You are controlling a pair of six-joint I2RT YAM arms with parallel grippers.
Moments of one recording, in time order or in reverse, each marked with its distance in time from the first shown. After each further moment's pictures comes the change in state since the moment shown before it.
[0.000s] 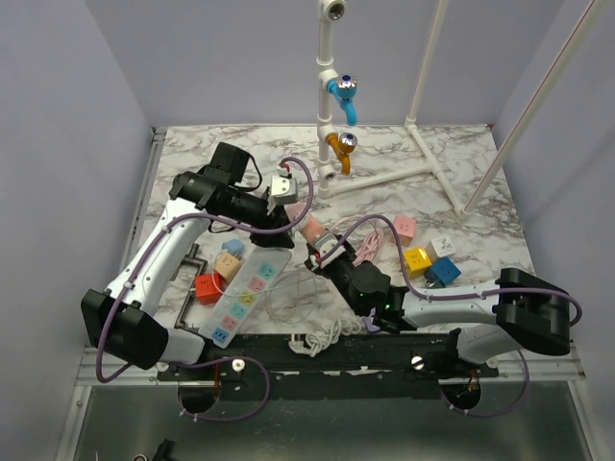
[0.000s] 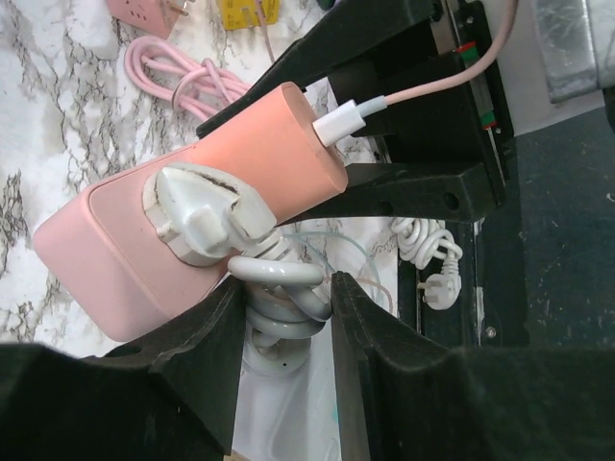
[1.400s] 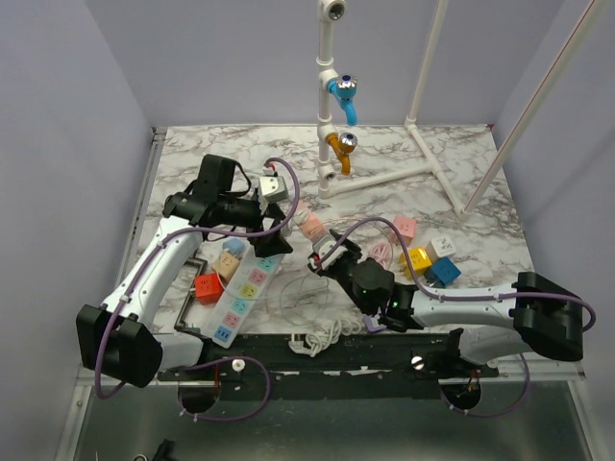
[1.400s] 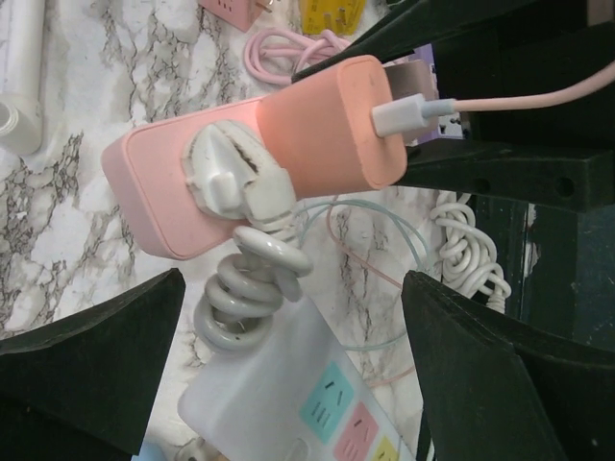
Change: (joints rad) left arm 0.066 -0.104 -0.220 0.309 -0.039 -0.186; right arm -0.020 -0.076 0.002 -0.161 -0.042 -0.057
